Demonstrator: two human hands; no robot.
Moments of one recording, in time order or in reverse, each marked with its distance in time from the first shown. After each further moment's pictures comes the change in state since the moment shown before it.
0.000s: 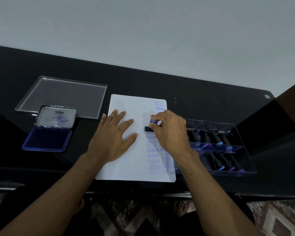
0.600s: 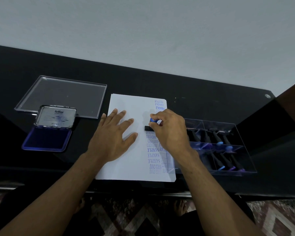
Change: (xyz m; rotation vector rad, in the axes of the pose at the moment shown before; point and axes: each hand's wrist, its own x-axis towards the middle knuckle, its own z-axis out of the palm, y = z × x) left_hand 0.000 0.003 -0.003 -0.013 -0.011 -0.003; right_hand -0.001 -0.002 -0.002 0.037 -0.013 0.011
